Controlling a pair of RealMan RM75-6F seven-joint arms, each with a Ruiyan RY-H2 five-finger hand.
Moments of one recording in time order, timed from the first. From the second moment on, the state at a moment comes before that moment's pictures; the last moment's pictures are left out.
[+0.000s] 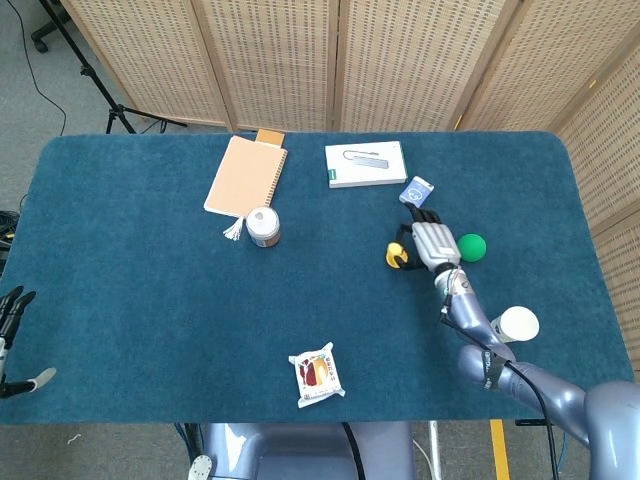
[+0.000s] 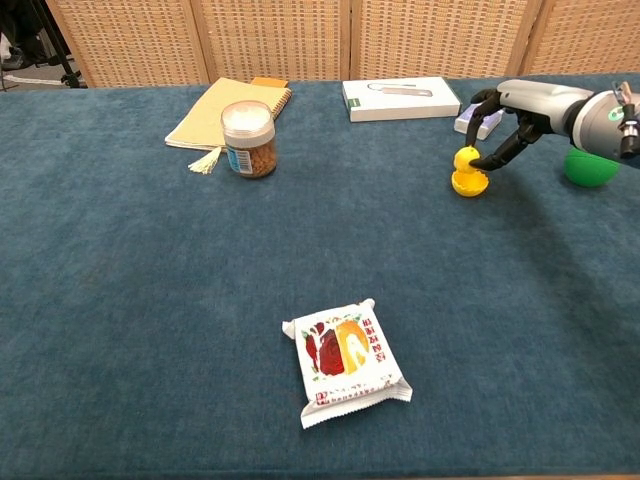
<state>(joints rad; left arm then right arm) -0.02 -0.99 0.01 -1.74 1.50 1.48 -0.08 0.82 -1.63 0.30 -1.07 -0.92 0.73 -0.10</state>
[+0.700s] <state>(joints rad) -0.02 -0.98 0.01 -1.74 1.50 1.47 -0.07 0.81 -1.59 0.28 -1.12 -0.93 0.72 -0.10</state>
